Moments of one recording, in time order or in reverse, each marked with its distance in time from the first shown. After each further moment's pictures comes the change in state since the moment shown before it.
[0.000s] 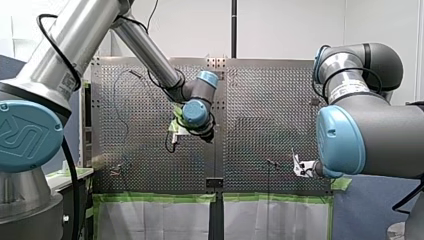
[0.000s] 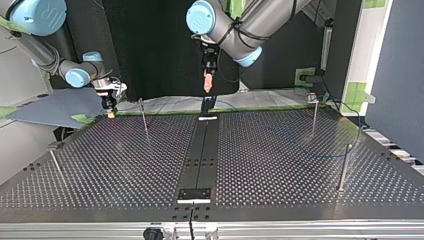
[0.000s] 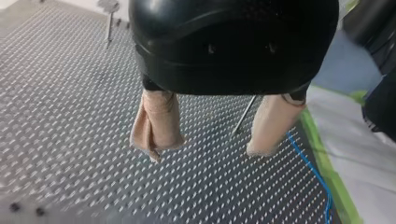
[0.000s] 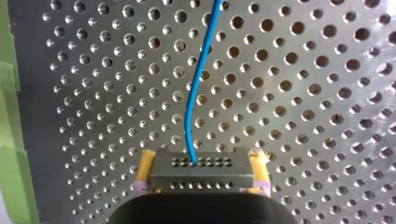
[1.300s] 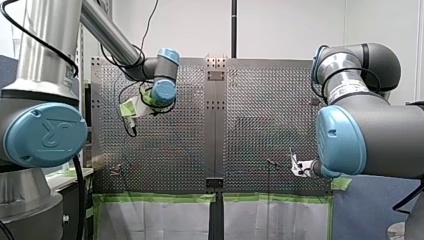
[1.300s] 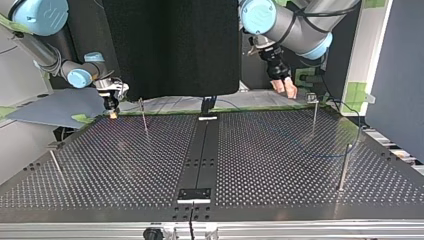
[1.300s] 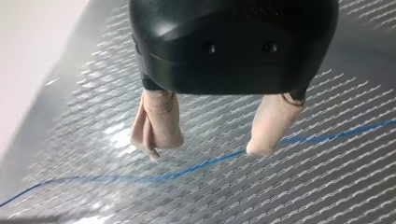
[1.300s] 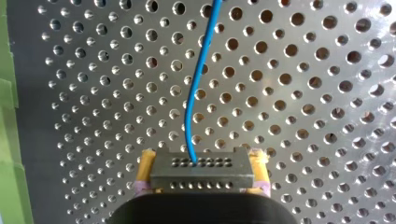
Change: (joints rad) left arm 0.259 0.331 -0.199 0.035 -0.330 -0.253; right arm 0.013 0.001 -0.004 0.000 -0.008 0.000
